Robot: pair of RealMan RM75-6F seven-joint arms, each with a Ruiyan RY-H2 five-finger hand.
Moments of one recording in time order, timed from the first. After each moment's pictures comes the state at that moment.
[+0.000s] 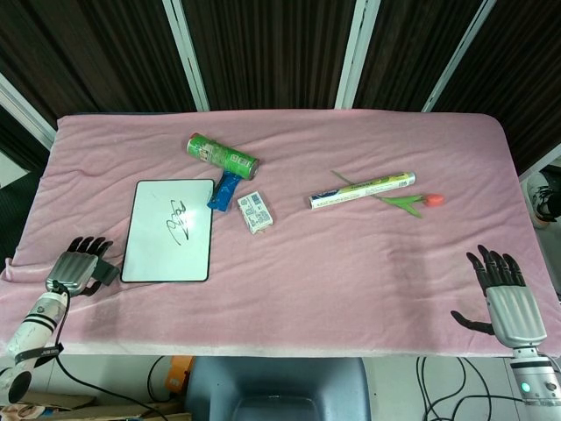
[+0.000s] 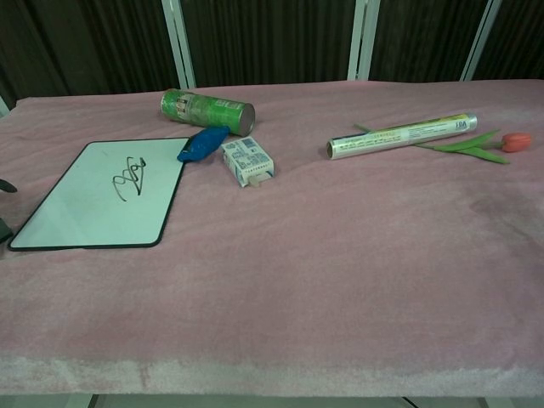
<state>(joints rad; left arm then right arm) -0.52 -1.30 -0.01 -1.15 1.25 0.79 0.11 0.10 -1.13 0.03 -1.61 -1.49 1.41 -0.16</state>
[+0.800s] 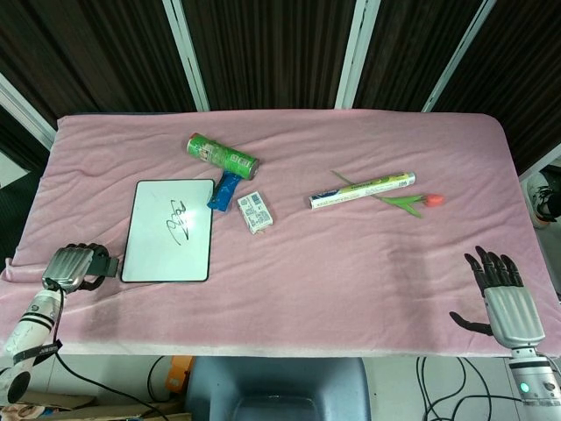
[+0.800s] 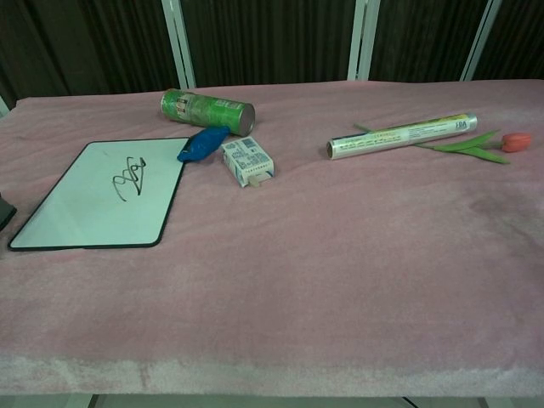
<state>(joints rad) -0.50 -1.32 -0.04 -1.12 1.29 0.86 -0.09 0.10 -1.13 0.02 -1.61 -1.49 1.40 -0.16</state>
